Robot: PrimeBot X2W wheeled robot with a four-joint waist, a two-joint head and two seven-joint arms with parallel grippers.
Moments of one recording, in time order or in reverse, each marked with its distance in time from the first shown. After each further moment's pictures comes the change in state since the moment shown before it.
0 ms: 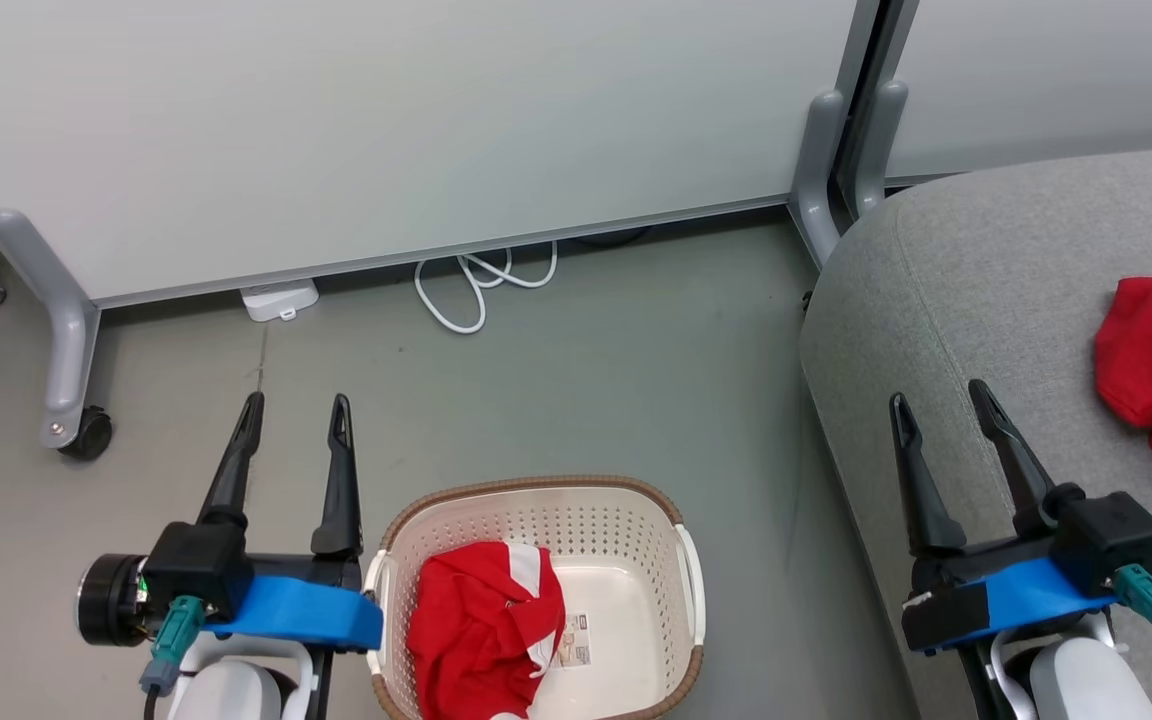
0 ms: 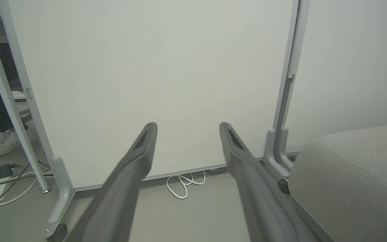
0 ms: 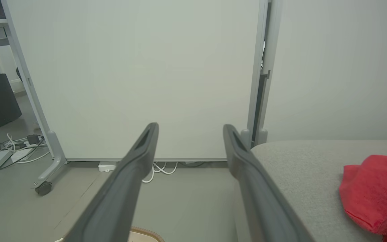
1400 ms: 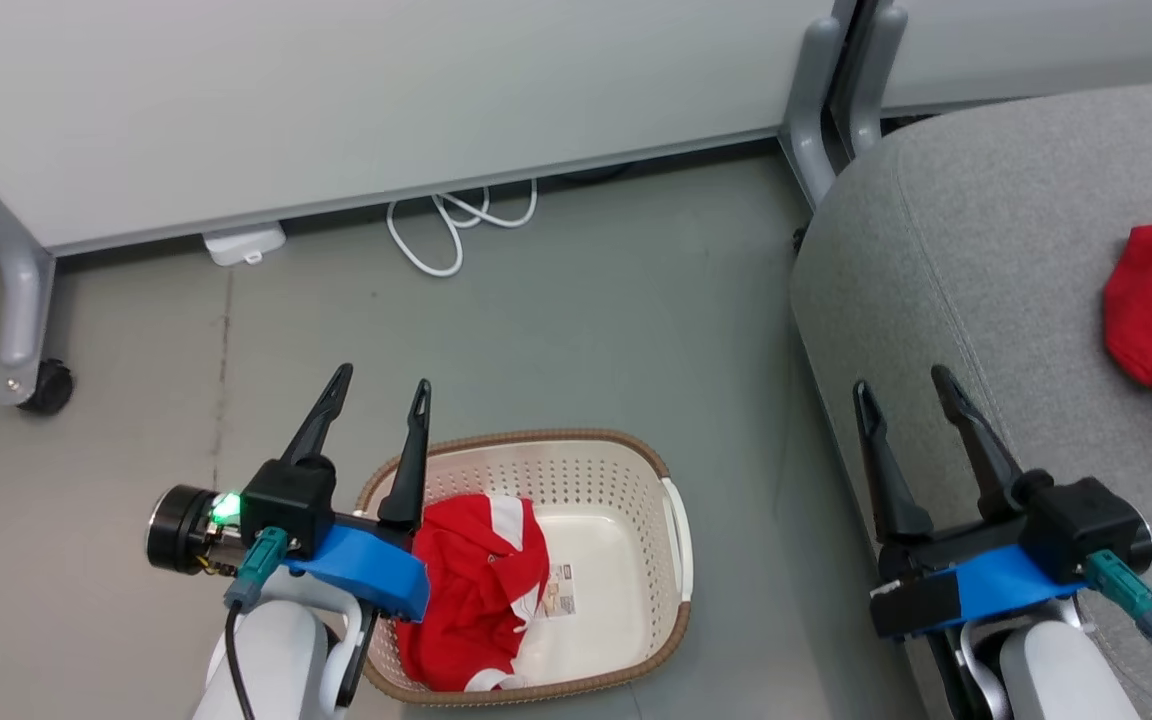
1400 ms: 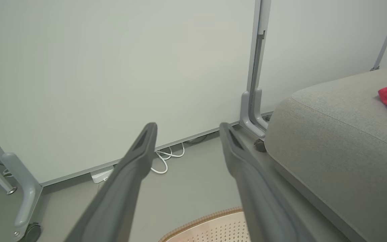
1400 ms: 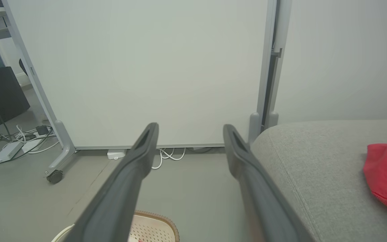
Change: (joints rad) left arm -0.128 0.003 -0.088 0.190 0.056 -0.051 0.000; right arm -0.008 0.021 0.042 -0.003 0.011 0.000 0.000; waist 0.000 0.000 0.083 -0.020
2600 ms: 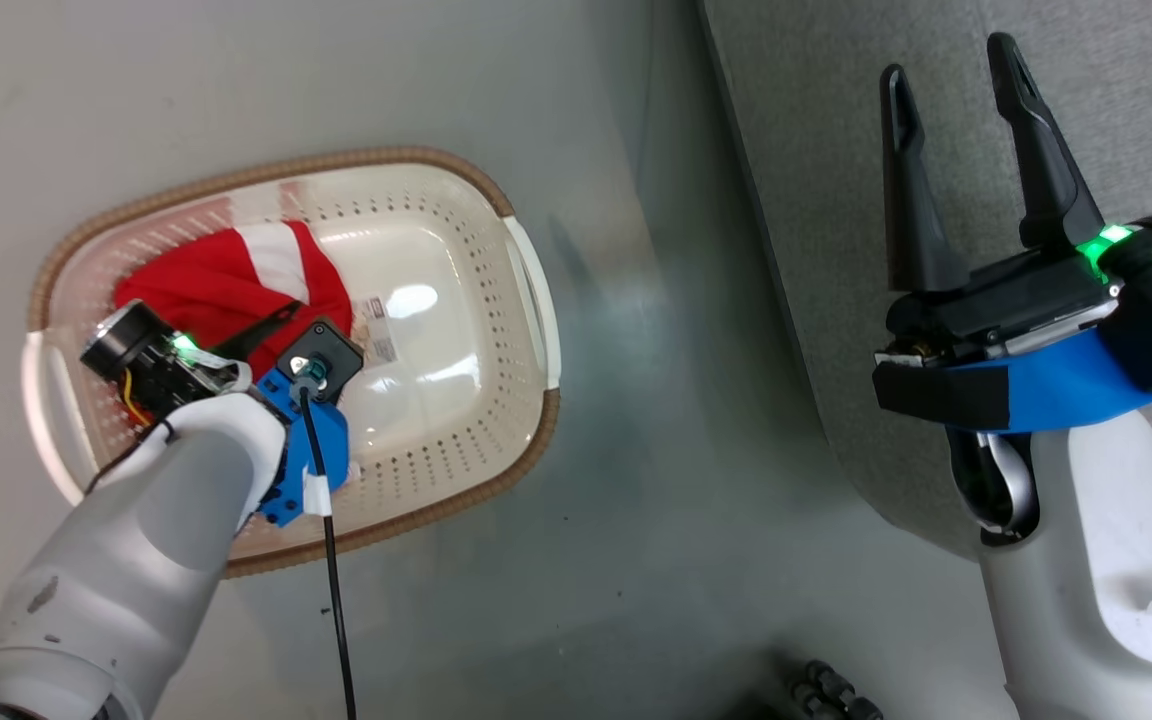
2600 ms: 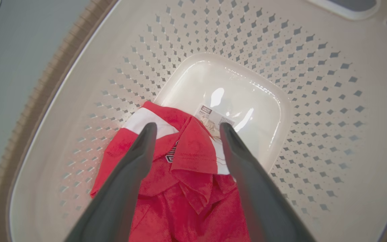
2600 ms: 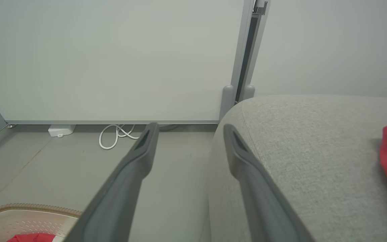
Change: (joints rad) left arm -0.643 0.197 -0.800 0.795 -0.148 -0.004 0.083; right arm -0.368 -0.002 0.033 -0.132 0.005 0.000 0.000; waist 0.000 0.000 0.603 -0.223
